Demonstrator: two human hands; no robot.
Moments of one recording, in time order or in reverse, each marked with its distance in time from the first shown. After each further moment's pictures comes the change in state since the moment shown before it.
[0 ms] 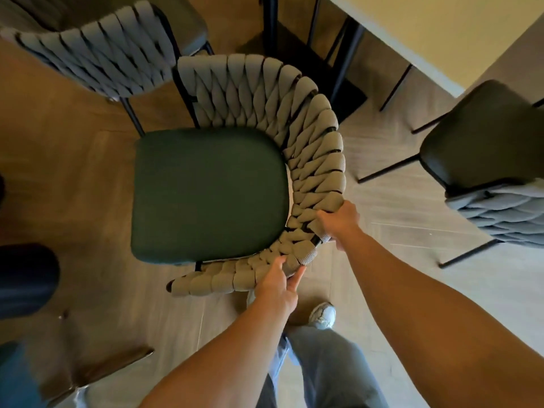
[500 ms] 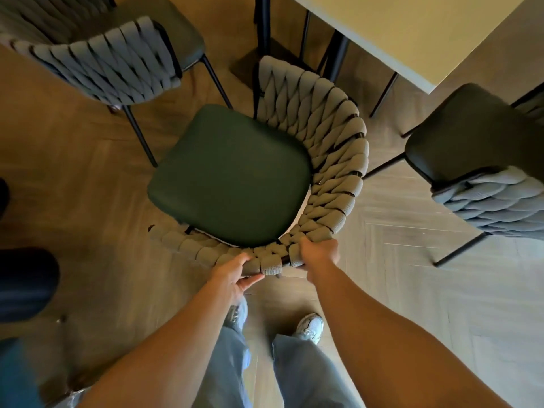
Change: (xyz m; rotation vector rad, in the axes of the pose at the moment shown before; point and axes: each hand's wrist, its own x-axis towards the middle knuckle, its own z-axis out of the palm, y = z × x) left_hand -0.011 0.044 -0.051 0.536 0.051 0.107; right_hand -0.067 0.073 0.019 0.308 0.008 0.258
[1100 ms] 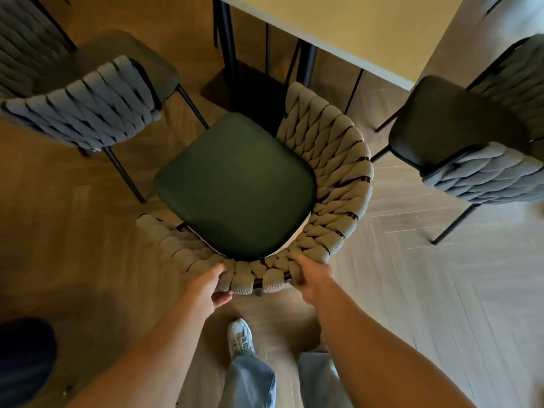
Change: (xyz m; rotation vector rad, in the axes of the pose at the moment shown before) left_hand 0.032 0.094 -0.101 0.319 0.101 0.113; right_hand -0.056 0.021 0.072 0.559 -0.108 0.242
